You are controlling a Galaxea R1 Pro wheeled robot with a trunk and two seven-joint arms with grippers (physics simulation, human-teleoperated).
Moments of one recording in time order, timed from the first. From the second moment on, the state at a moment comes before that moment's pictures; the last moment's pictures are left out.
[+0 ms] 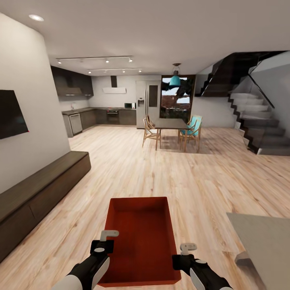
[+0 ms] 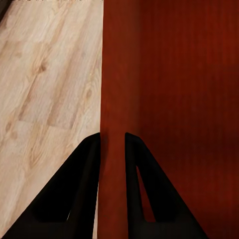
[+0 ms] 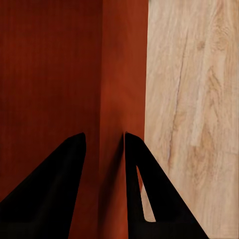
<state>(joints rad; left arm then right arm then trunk) -0.56 -0.08 -0.30 -0.36 0.22 0.08 0.36 -0.51 0.07 -0.01 -0.32 0.00 0.11 0.14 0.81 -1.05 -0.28</state>
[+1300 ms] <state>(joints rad) -0.56 -0.08 -0.30 -0.36 0.22 0.07 0.36 -0.51 0.07 -0.02 -0.32 0.01 0.11 0.14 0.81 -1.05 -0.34</state>
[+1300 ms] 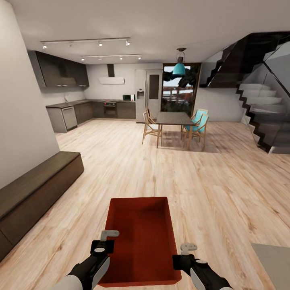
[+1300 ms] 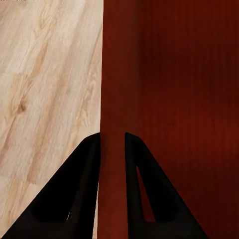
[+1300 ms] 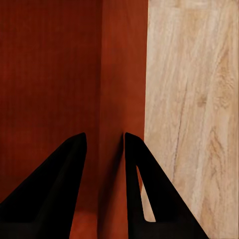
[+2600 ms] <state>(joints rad) -0.54 -0.09 -0.20 -0.39 0.11 0.07 0.35 -0.52 0.07 0.00 -0.31 0.00 0.08 0.14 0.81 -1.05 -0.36</state>
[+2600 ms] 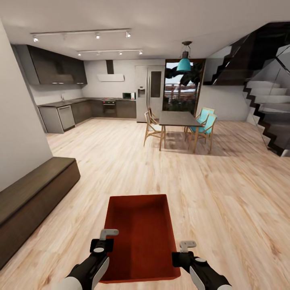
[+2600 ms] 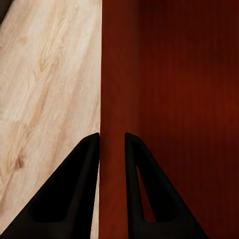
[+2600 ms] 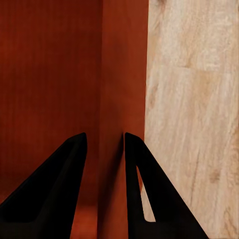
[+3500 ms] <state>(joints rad) -0.54 -0.07 -0.28 -0.36 0.19 0.07 0.35 -0.52 0.07 0.00 -0.27 0.00 0.08 0.14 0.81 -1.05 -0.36</state>
